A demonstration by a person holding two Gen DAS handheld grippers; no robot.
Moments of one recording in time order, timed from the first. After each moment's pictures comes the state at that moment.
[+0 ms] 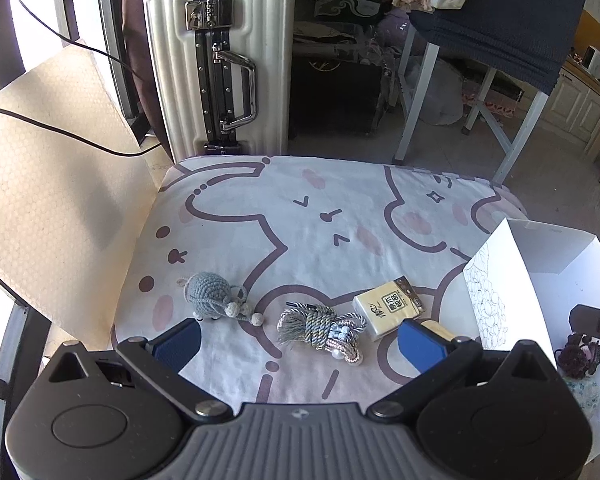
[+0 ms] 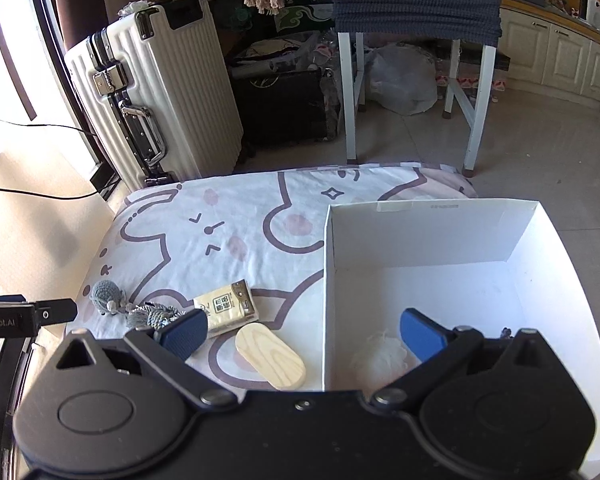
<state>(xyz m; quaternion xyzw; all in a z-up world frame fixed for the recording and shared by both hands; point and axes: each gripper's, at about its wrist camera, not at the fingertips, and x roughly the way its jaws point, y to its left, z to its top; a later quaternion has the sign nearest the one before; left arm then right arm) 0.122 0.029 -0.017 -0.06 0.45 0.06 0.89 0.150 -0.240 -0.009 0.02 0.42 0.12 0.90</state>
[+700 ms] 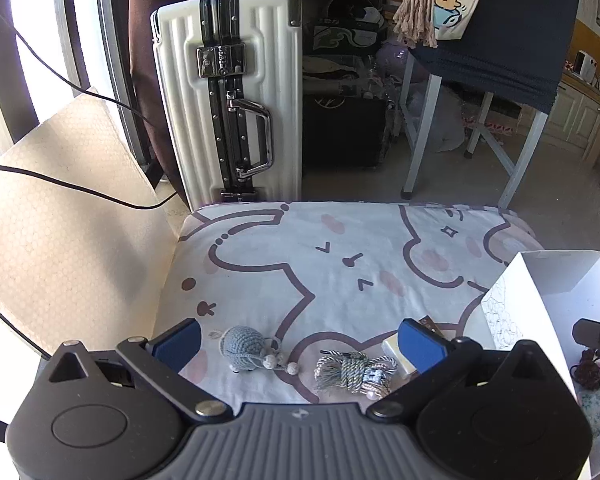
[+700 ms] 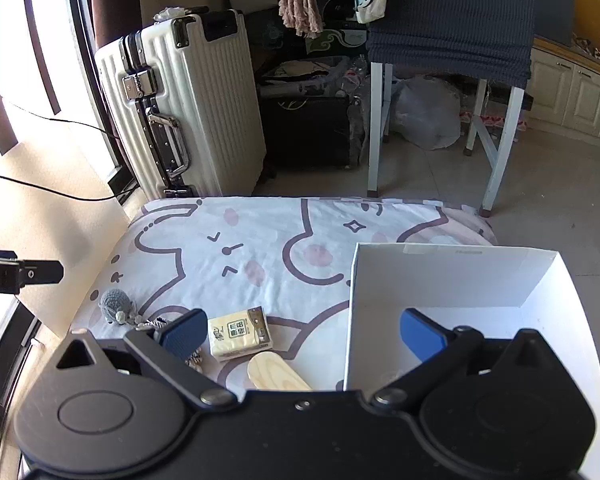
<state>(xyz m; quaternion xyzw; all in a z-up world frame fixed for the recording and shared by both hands) 0.131 0.058 0.007 -0.03 0.41 0.07 0.91 0.155 -0.218 -0.004 -0.02 0.38 0.15 0.91</state>
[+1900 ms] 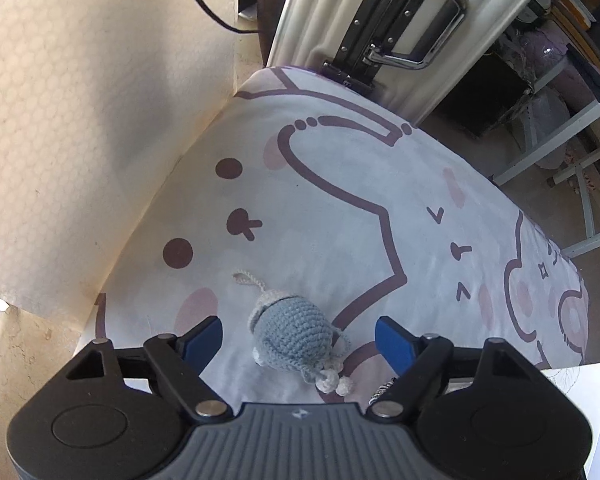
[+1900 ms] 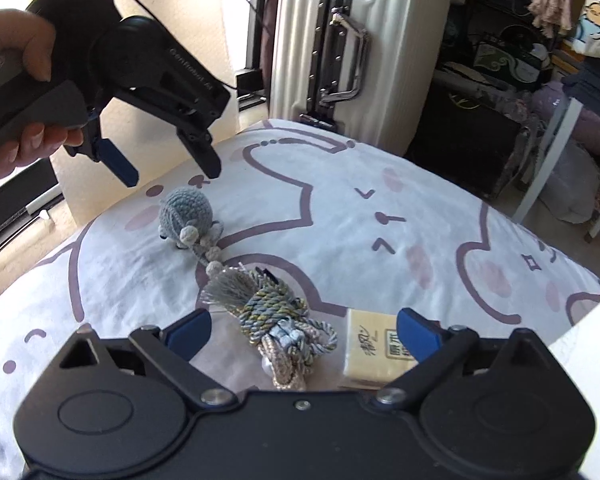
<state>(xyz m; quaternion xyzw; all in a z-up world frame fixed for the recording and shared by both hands) 0.221 0.176 -0.122 -0.27 0.53 0.14 0.80 0.169 -0.056 -0.137 -0.19 0.34 0.32 0.86</state>
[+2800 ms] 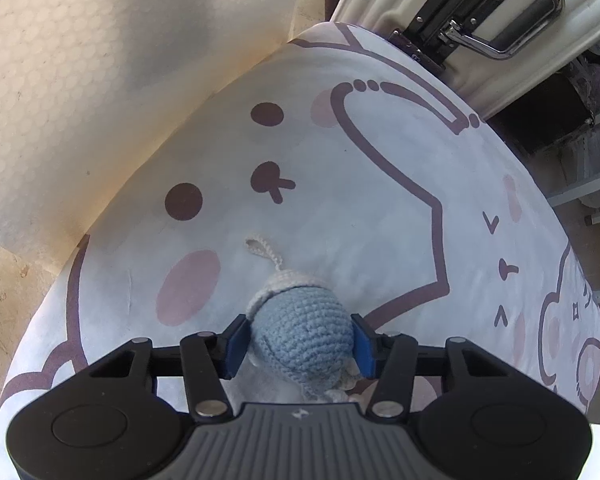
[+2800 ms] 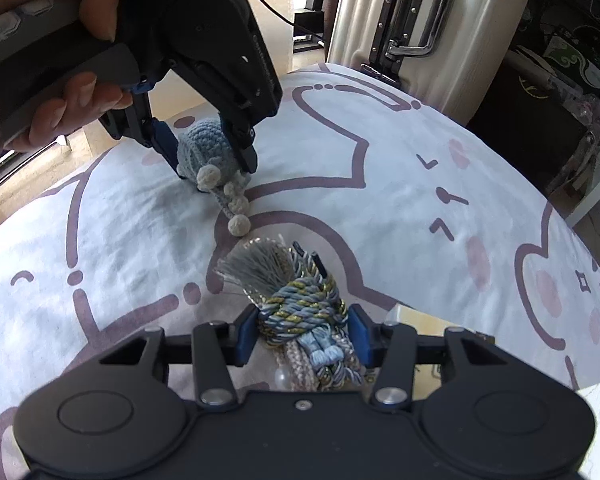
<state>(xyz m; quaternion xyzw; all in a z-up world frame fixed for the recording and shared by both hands) 0.231 0.177 -0.165 -0.32 0.54 0.20 0.75 0.188 -0.030 -0.165 -0.26 0.39 0.36 0.81</state>
